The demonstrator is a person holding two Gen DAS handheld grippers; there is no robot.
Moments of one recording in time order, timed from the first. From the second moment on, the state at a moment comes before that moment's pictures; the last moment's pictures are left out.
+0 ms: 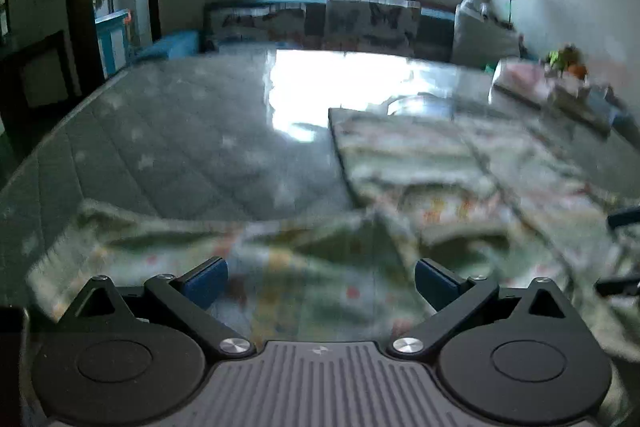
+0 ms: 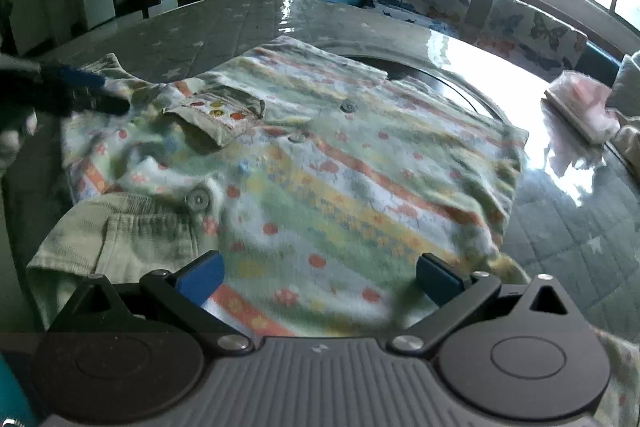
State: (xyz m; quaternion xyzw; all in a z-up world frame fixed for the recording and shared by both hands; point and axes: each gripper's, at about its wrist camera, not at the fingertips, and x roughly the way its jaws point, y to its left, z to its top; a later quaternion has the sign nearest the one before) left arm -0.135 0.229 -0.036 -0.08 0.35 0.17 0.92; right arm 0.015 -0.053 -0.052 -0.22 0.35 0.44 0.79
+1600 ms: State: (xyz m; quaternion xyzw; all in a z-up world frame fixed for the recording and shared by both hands) left arm -0.055 0.077 0.010 -0.04 0.33 -0.03 0.94; right arm 0.116 -0.228 -0.058 -0.08 0.36 0.21 0.91
